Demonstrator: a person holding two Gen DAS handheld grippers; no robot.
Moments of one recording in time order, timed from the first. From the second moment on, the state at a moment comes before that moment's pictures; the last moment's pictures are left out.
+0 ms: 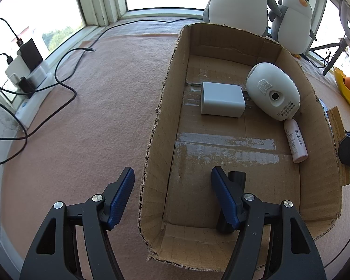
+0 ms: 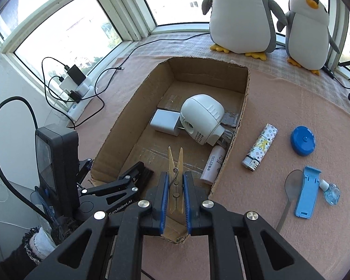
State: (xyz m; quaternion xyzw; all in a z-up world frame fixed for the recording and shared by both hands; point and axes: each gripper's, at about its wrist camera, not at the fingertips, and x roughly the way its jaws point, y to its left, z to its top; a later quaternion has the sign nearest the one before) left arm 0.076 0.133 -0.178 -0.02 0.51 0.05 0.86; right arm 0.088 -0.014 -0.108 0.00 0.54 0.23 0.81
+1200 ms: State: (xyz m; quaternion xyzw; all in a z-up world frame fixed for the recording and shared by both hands) left arm 0.077 0.134 -0.178 -0.02 0.51 0.05 0.86; right arm 0.078 -0.159 -0.084 0.04 0.50 0.12 0.86
